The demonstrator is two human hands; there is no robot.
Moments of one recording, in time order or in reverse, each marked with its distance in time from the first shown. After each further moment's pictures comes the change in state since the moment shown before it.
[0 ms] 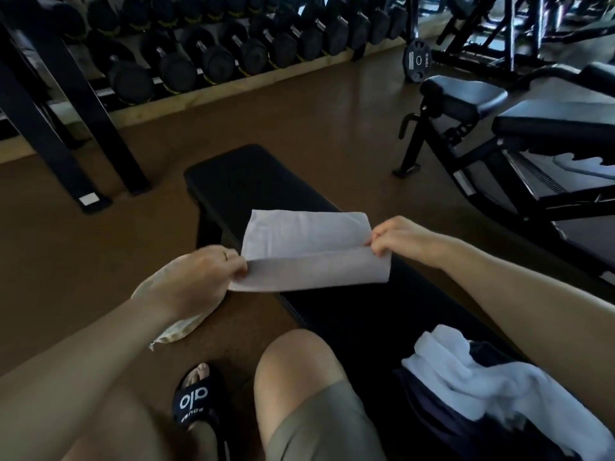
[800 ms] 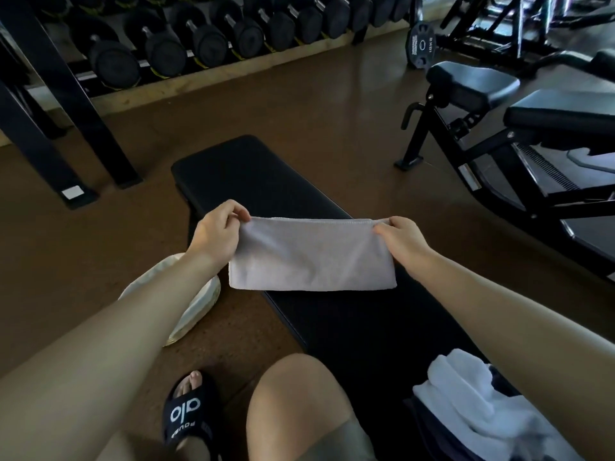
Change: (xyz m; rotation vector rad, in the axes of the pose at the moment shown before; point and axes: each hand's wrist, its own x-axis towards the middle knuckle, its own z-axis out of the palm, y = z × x) left_hand 0.095 -0.010 0.015 -0.726 0.286 -0.691; right_hand 0.065 0.025 0.026 0.330 0.453 0.140
